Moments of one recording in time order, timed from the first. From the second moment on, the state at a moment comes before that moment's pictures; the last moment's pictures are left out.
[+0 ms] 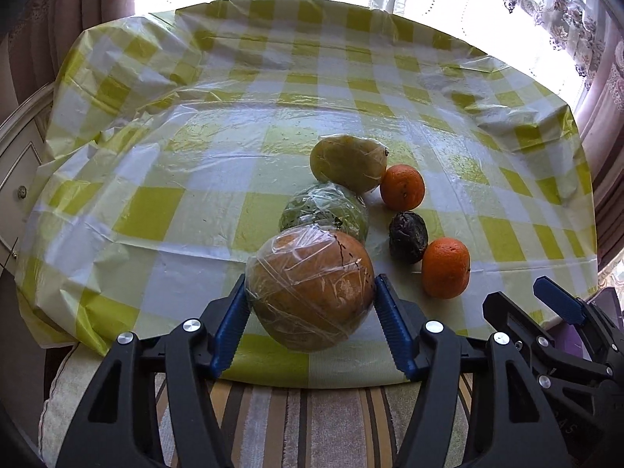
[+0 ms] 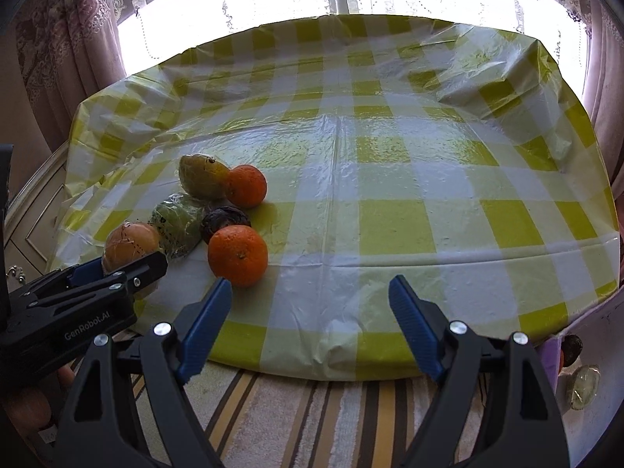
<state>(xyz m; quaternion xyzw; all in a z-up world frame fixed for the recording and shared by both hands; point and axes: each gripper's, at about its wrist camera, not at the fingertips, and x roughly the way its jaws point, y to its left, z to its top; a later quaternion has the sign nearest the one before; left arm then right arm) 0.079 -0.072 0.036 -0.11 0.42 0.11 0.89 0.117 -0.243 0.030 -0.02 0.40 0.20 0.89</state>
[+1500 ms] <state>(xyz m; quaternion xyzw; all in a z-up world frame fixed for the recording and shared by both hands) 0.048 -0.030 0.038 -0.15 0.39 0.06 0.90 0.120 -0.197 0.031 -0.05 0.39 0.25 0.88</state>
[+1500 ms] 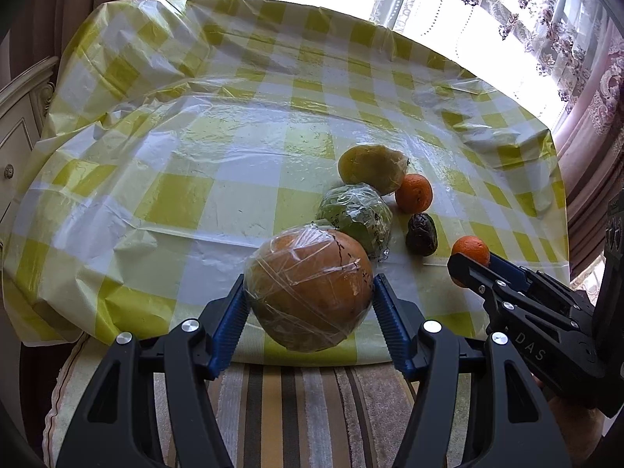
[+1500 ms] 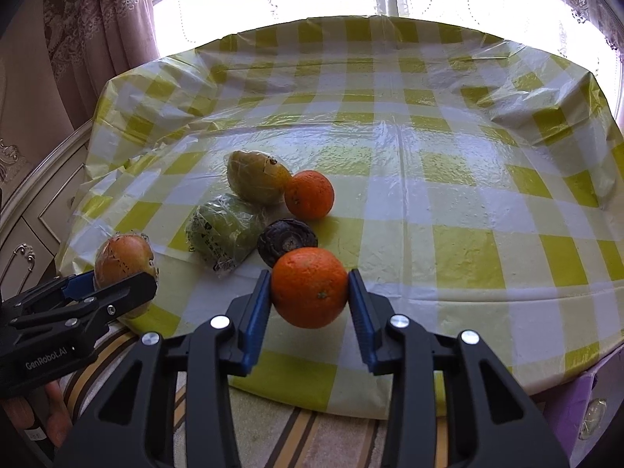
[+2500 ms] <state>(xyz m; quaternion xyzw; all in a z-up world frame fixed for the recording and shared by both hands) 0.044 -0.133 0.067 -0.07 0.39 -0.02 0.92 0.085 -0.308 0.063 0.04 0.37 0.20 0.91</state>
